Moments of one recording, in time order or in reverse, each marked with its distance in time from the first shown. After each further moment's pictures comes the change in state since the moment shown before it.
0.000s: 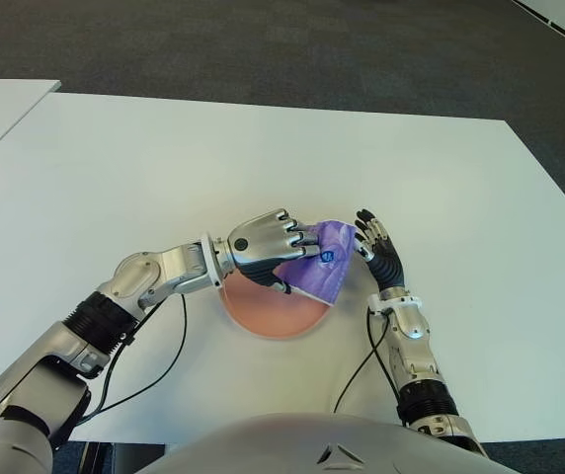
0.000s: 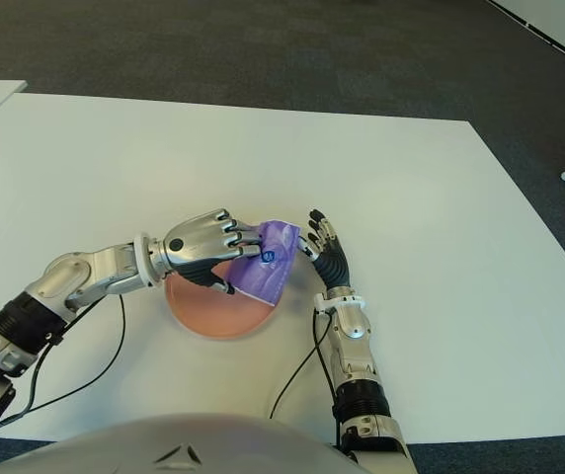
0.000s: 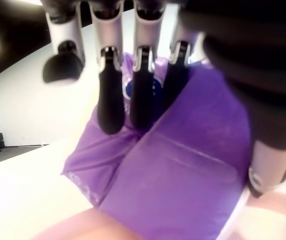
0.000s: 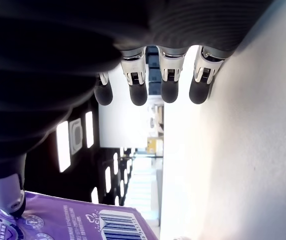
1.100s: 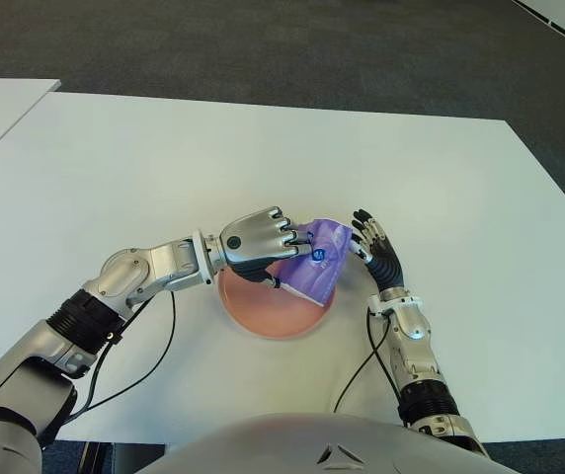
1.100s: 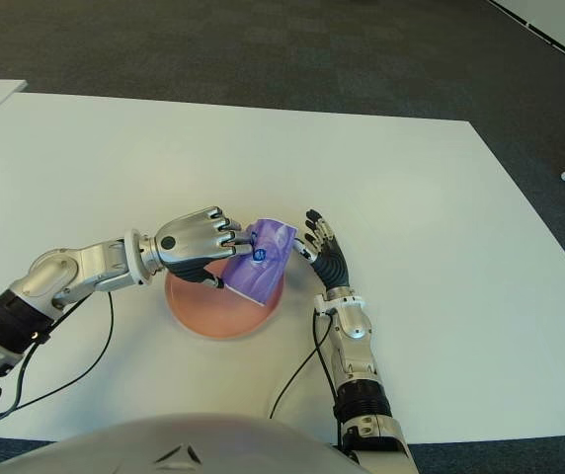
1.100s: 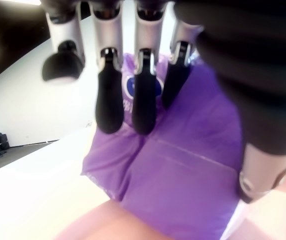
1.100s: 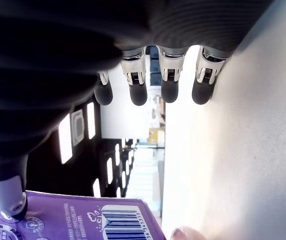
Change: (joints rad) left arm 0.000 0.057 0.013 -0.052 0.019 0.014 -0.014; right arm 0.000 -0.016 0.002 0.006 0.006 -0.015 0.039
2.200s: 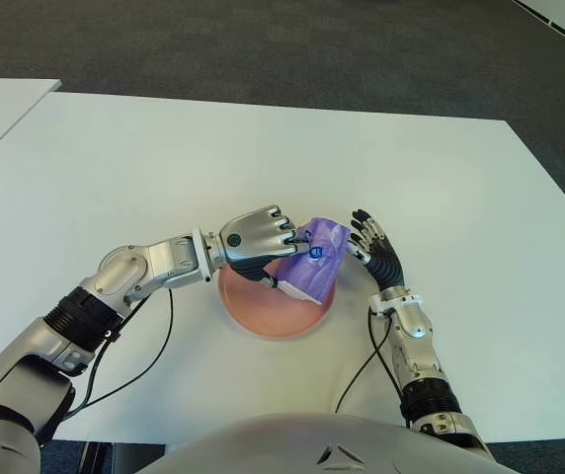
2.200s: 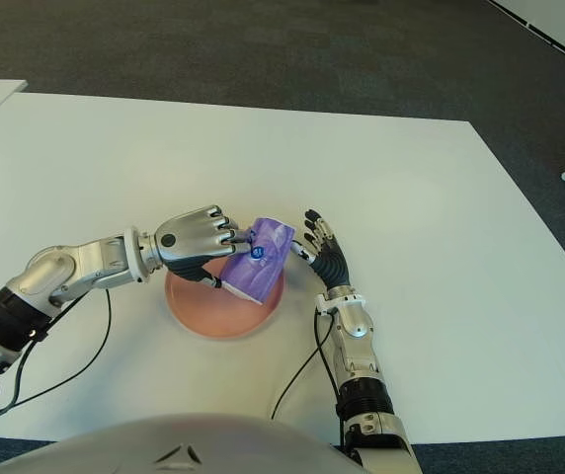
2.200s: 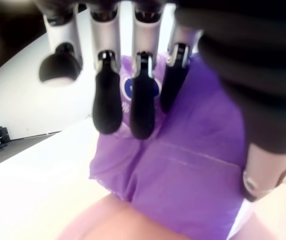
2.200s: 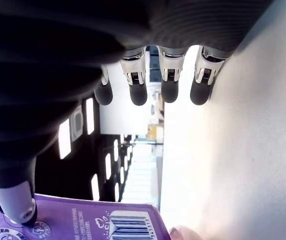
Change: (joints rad) left arm -0.012 0.009 0.004 -0.012 -0.017 0.010 -0.069; right arm -0.015 -0.017 -0.007 0.019 0.002 0.000 0.015
